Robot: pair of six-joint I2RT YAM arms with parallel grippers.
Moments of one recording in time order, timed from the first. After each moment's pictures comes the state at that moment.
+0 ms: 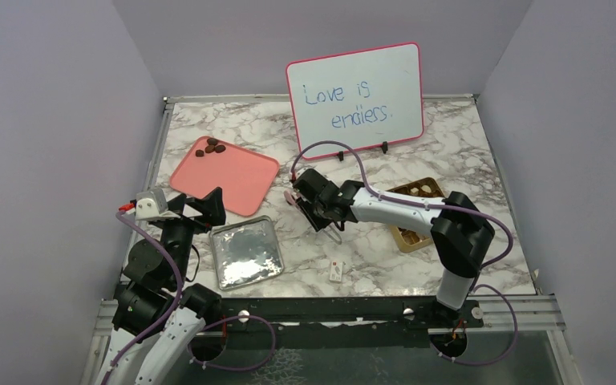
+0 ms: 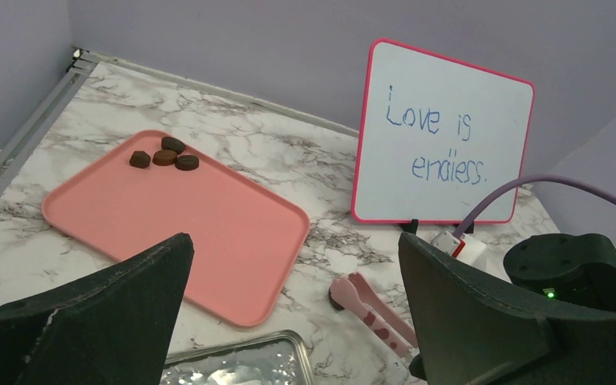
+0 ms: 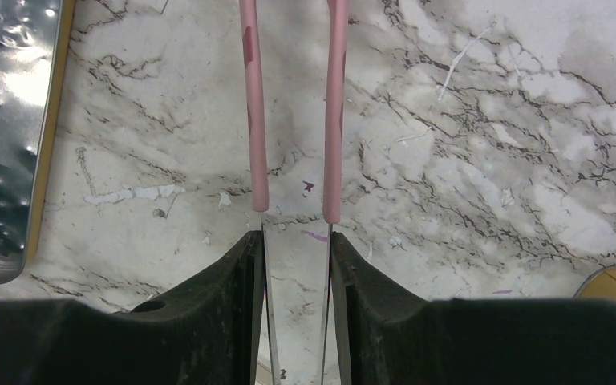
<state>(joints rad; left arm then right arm) -0.46 0.19 0.66 -0.40 -0.41 -0.35 0.97 1.79 1.28 -0.53 0.21 0.20</state>
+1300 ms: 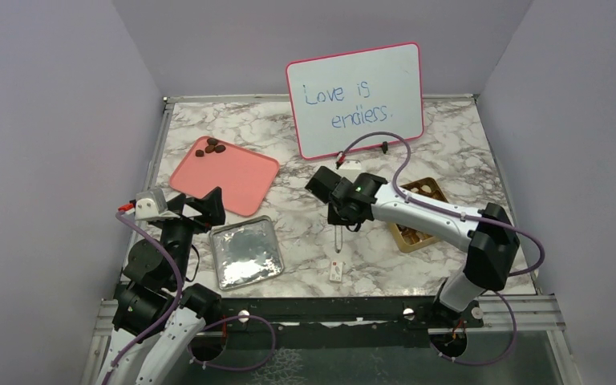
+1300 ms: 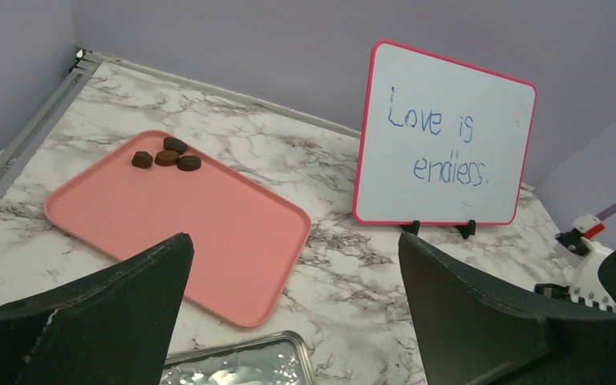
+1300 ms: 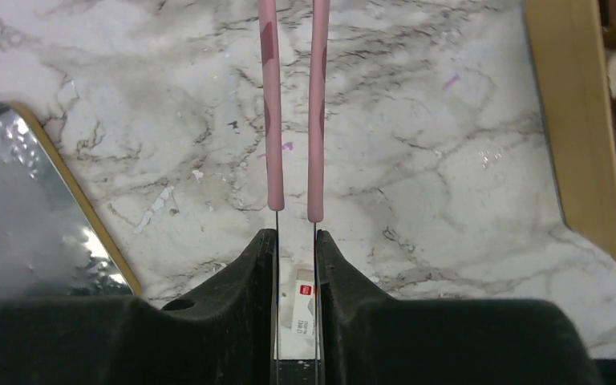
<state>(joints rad) -0.45 0.19 0.66 -0.40 -0.41 -0.35 0.99 1.65 1.33 -0.87 0.41 0.90</state>
